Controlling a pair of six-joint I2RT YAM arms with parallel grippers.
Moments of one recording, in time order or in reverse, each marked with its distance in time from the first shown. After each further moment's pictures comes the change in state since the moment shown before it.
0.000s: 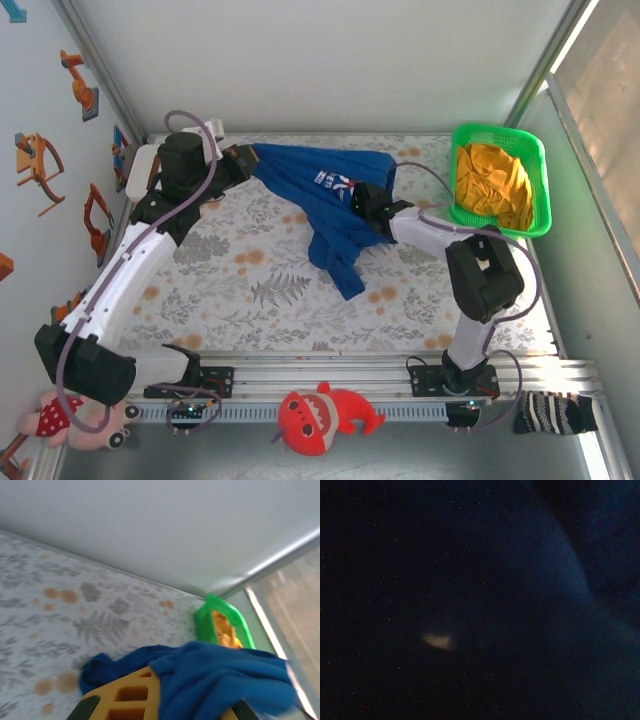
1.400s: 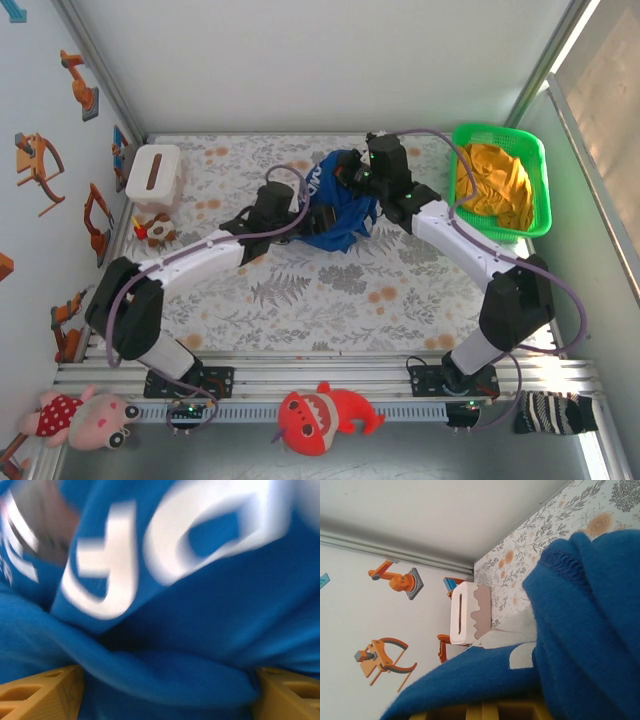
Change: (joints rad) left arm -0.378 0.295 -0.230 0.264 -0.082 0.000; right arm 0.014 -0.195 0.150 0.046 -0.072 0.098
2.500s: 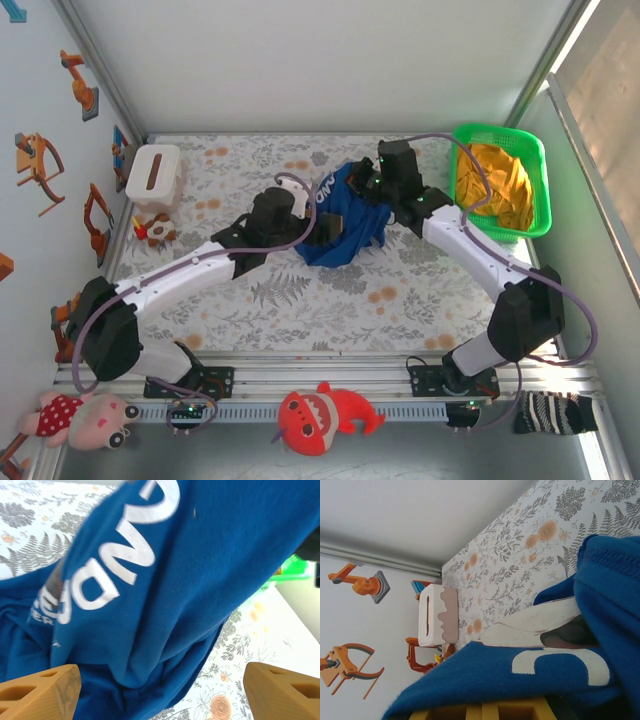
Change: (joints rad) left arm -0.096 -0.151 -0.010 -0.009 -0.079 0.253; right arm -0.030 -0.071 -0.048 -0.143 0.046 -0.085
